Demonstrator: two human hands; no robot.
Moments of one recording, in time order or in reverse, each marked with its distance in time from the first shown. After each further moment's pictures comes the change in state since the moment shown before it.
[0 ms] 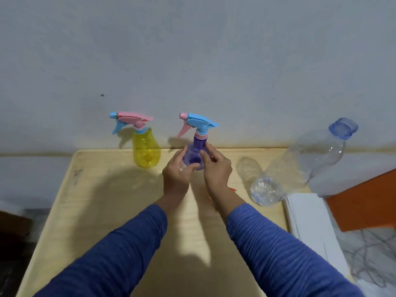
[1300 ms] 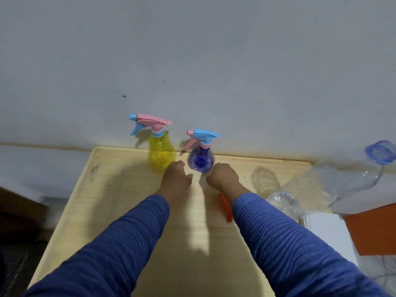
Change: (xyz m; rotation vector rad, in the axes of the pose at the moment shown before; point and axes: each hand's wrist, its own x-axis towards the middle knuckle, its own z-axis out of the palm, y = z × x) left_hand 0.036 -0.013 -0.033 0.631 -0.229 -0.226; right_hand 0.034 -0.004 0.019 -1.277 -0.506 0.051
